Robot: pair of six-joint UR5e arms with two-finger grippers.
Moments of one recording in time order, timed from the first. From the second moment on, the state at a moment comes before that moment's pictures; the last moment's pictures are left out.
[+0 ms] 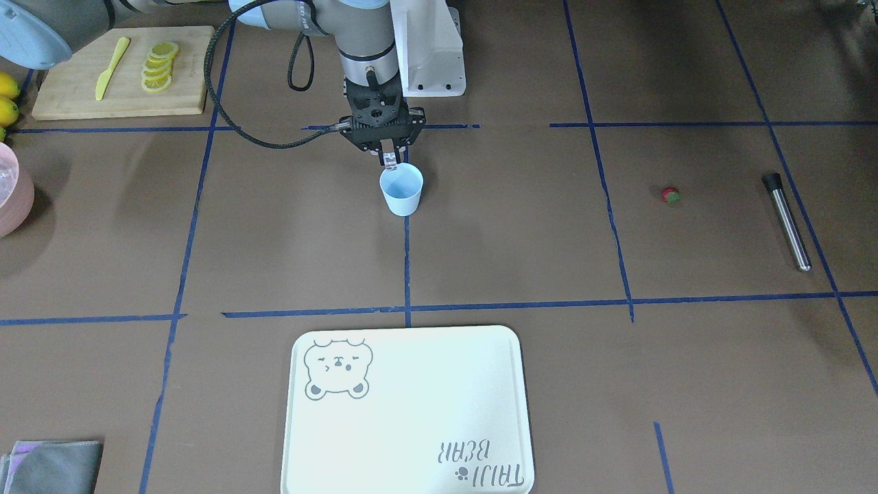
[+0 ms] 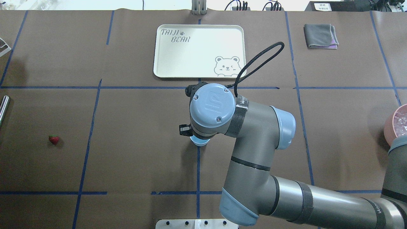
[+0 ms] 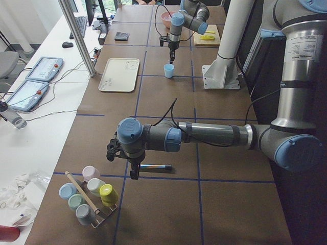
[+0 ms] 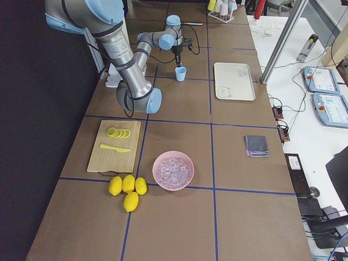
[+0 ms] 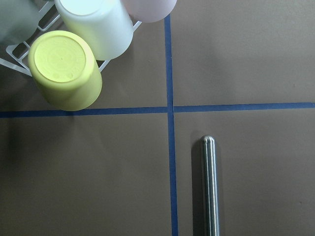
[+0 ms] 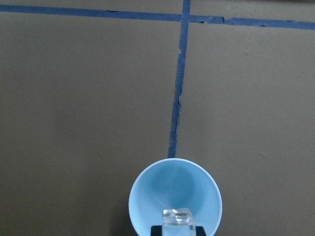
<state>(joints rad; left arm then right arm) -1.58 -1.58 -1.61 -1.59 -2.40 0.00 0.40 -0.81 1.78 -1.71 1.75 1.21</state>
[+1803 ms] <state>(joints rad) -1.58 -1.58 -1.61 -1.59 -2.40 0.00 0.44 -0.79 1.76 -1.72 1.73 1.22</state>
